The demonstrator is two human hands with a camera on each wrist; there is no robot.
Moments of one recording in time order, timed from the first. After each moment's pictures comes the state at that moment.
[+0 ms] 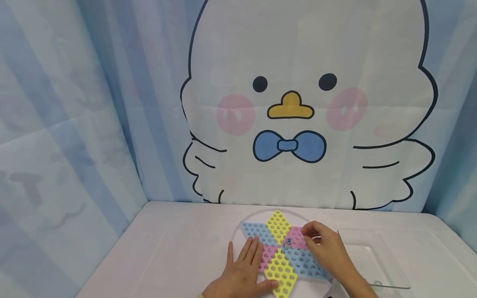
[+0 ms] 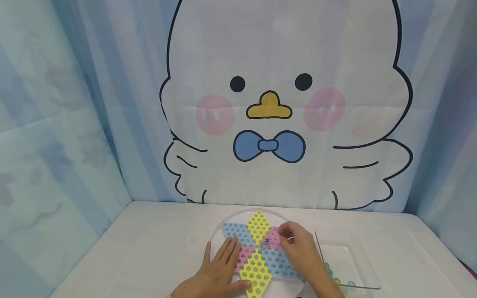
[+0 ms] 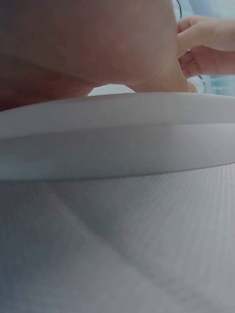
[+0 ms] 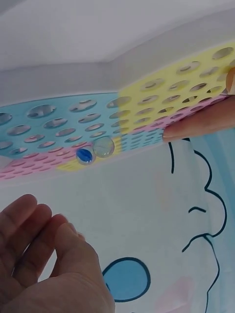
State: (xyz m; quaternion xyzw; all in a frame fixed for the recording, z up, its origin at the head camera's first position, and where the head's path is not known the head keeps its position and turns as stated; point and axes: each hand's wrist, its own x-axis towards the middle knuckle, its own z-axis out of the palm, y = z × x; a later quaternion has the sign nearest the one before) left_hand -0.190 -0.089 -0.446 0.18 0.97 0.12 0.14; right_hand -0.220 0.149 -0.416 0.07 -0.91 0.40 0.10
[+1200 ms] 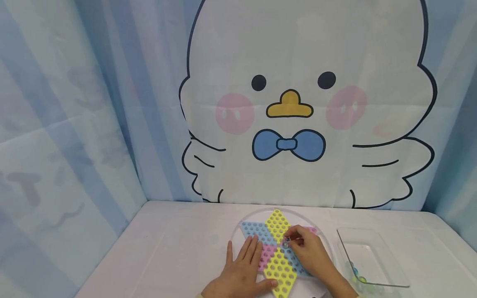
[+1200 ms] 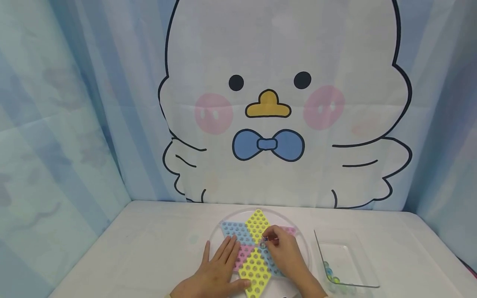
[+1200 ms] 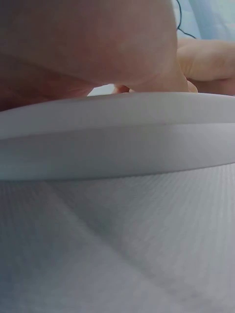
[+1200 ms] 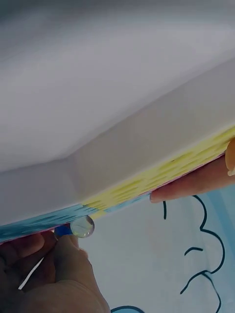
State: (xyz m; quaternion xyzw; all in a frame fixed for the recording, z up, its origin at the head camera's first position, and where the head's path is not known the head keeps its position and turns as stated) left_hand -0.187 -0.090 -0.449 0.19 0.97 0.11 0.12; right_hand -0.233 0.120 -0.449 0.08 -0.88 0.46 0.08
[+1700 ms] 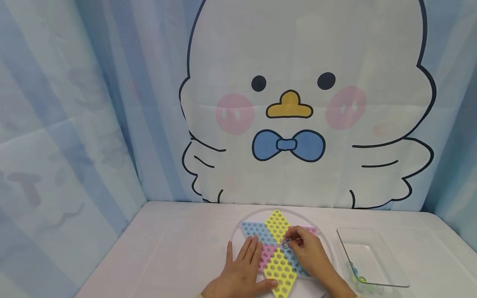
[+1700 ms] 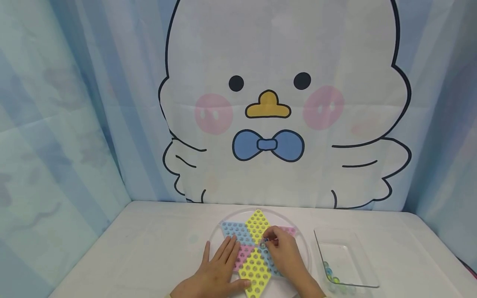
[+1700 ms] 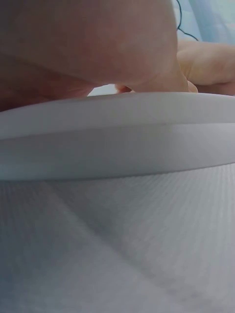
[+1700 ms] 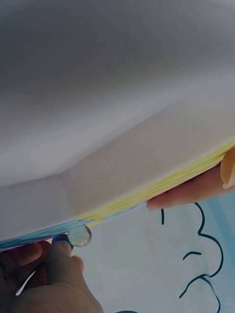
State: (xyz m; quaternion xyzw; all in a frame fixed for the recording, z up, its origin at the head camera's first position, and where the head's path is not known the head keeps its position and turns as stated) left_hand -0.187 -0.089 -0.449 0.19 0.97 0.11 0.12; right_hand -0.231 0.118 -0.451 0.08 -0.88 0.45 0.09
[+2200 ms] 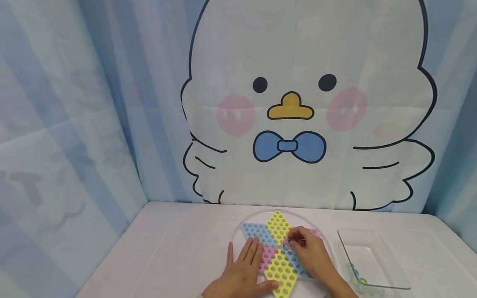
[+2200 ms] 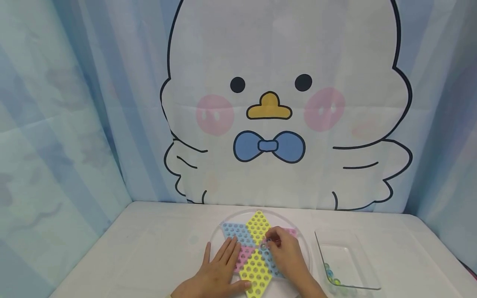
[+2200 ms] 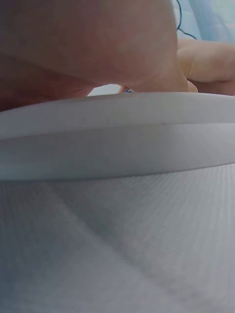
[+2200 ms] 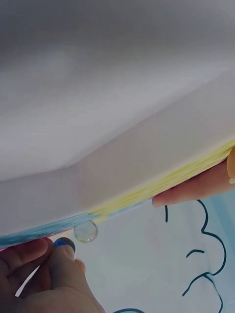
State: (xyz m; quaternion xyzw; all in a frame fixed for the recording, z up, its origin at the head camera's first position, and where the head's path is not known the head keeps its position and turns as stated) left_hand -0.188 -0.092 -0.452 0.20 0.96 0.13 0.12; right_hand -0.230 0.121 -0.450 0.07 -0.89 0.45 0.10
